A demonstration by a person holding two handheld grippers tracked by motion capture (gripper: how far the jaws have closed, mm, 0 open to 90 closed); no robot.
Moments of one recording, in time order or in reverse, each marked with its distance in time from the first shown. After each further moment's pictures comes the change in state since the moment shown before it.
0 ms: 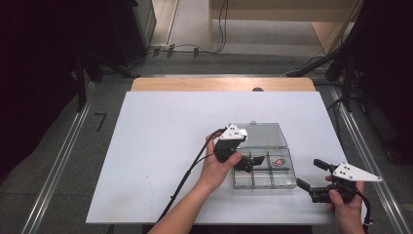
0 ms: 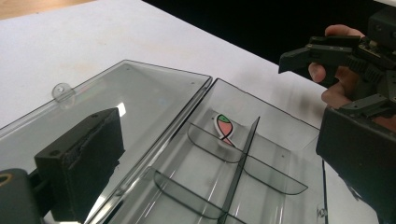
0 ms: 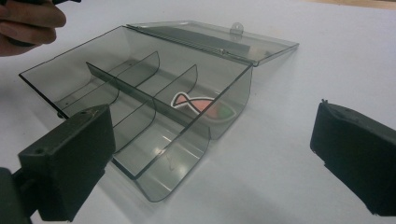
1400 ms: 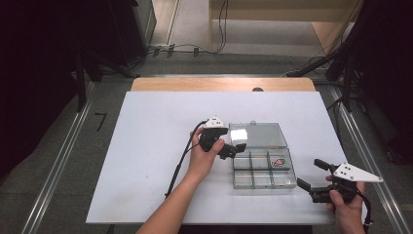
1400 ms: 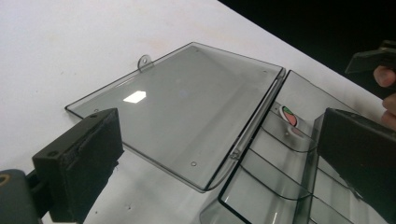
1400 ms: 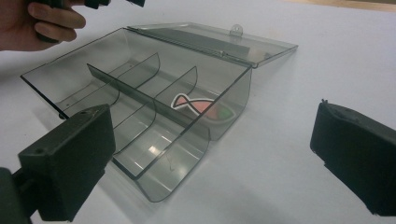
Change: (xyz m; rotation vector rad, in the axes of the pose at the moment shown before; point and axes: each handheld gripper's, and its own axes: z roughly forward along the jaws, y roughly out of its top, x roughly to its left) left arm 0.055 -0.012 -0.013 0.023 0.090 -0.112; right arm 0.000 0.000 -0.001 -0.004 -0.002 0.000
